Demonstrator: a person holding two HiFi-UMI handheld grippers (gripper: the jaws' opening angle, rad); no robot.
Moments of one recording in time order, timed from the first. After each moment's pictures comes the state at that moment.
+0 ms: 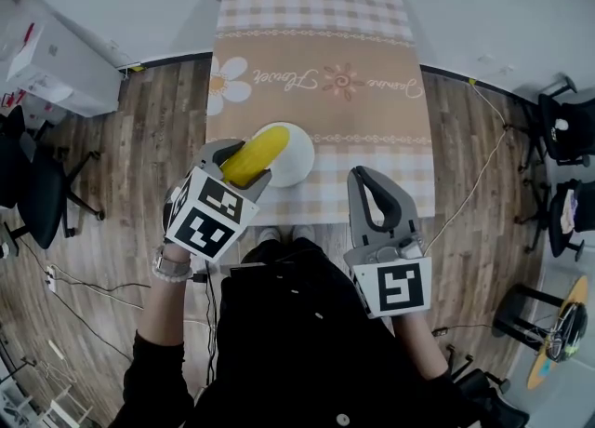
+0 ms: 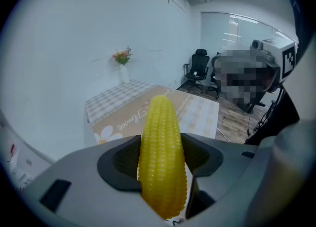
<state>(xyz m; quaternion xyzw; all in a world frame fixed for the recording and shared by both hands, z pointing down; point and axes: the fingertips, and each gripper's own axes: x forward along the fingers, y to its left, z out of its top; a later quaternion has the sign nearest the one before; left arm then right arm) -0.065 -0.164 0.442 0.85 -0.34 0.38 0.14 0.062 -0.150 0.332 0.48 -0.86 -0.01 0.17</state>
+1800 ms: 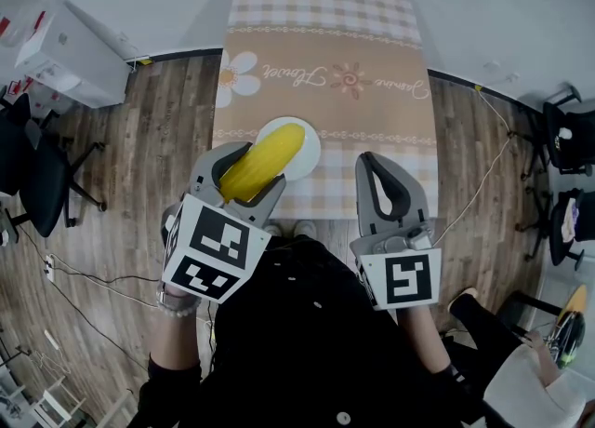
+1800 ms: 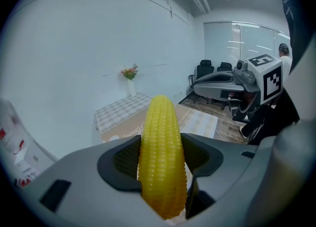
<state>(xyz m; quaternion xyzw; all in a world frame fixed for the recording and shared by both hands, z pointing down) -0.058 -0.133 0.370 0.85 -0.39 0.33 0.10 0.055 -0.153 0.311 0.47 -0.87 -0.04 0.15</state>
